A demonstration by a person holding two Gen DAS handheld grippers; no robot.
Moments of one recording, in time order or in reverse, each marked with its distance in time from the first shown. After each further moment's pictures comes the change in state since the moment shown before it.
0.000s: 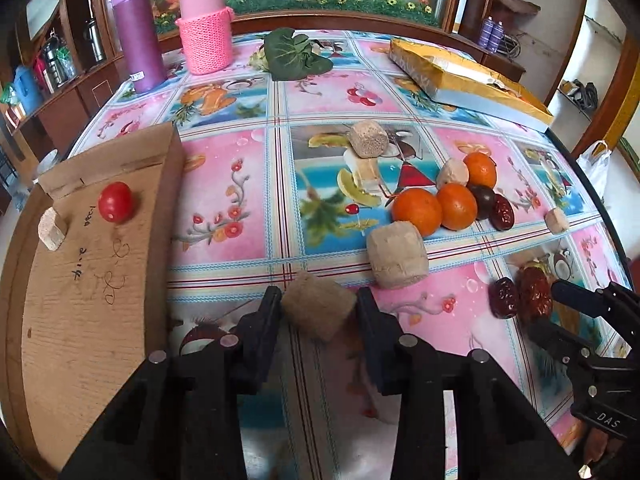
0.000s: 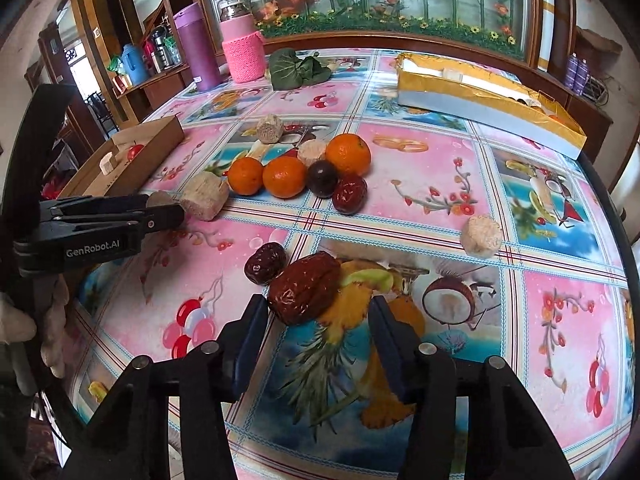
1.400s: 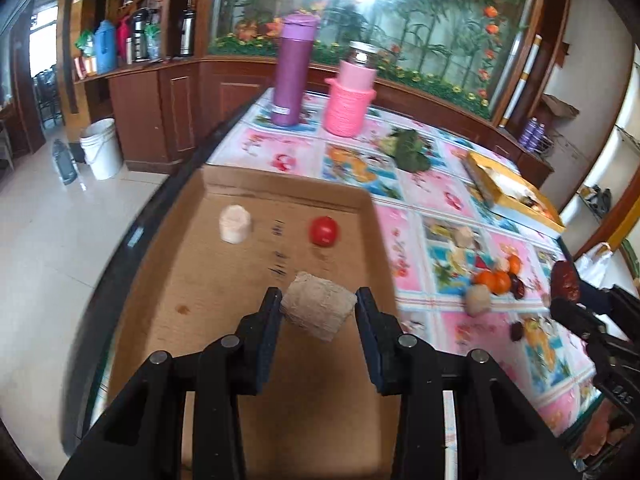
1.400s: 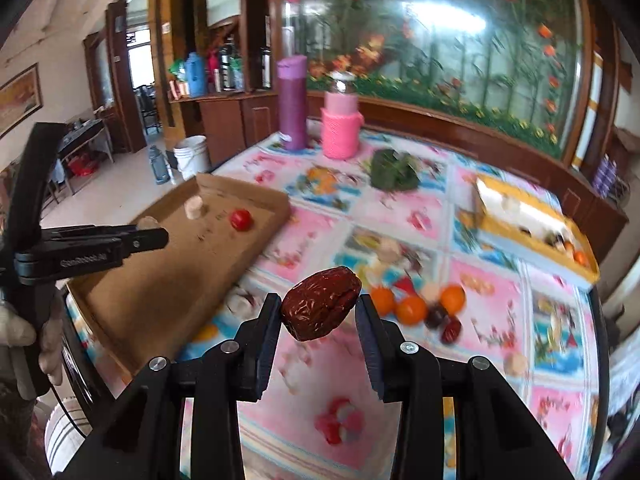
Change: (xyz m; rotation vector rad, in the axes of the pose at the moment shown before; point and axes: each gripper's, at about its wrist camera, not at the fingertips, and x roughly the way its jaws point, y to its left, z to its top) left arm -0.110 0.154 -0.022 -0.269 -0.188 0.045; right arm -0.058 0.136 0.063 -0.243 -0.190 0.043
